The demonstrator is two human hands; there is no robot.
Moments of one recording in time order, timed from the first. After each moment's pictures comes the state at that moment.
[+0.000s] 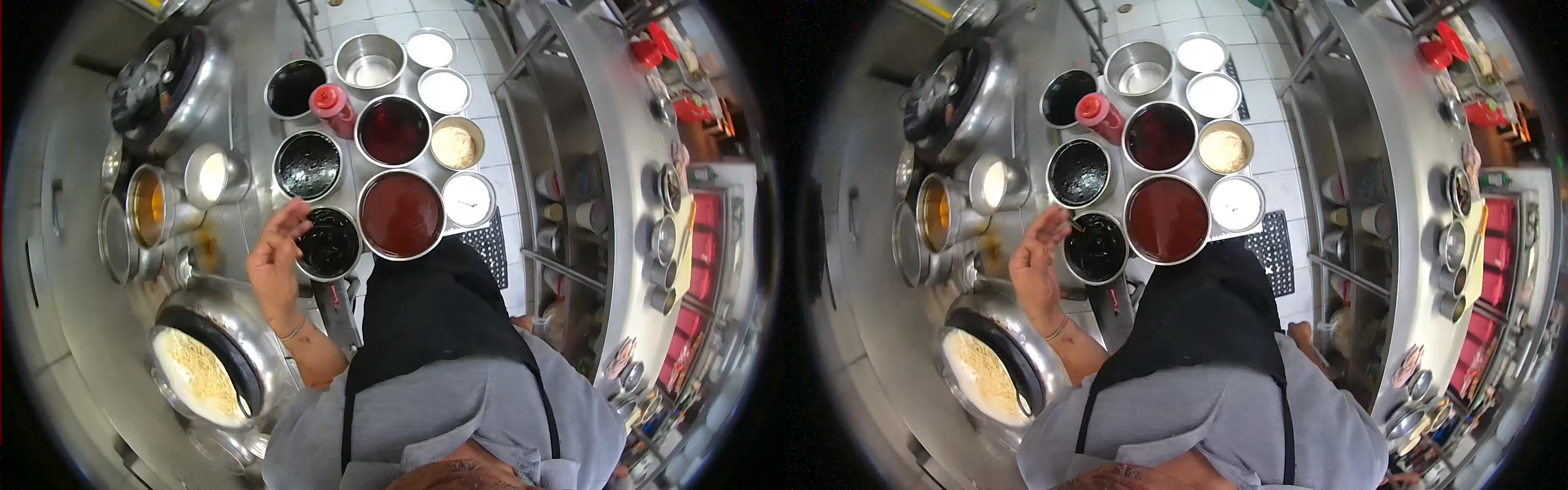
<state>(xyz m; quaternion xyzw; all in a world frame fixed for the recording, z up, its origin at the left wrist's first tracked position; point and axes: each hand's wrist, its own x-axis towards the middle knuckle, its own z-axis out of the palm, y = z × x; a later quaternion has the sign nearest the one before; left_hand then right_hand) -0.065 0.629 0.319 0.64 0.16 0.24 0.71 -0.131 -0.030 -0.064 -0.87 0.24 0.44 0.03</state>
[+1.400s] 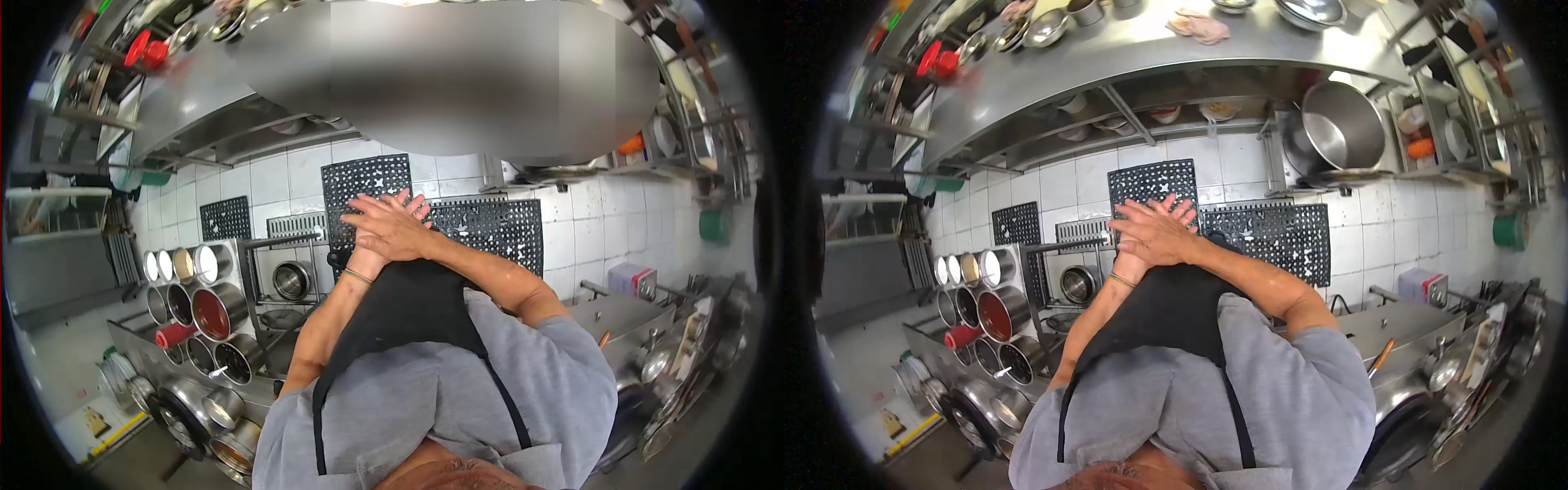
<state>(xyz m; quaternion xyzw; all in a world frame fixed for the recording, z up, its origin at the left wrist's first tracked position) -0.260 0.120 0.171 0.30 0.09 -0.68 0.67 -0.345 0.047 0.183 -0.90 0.05 -0.14 0.40</state>
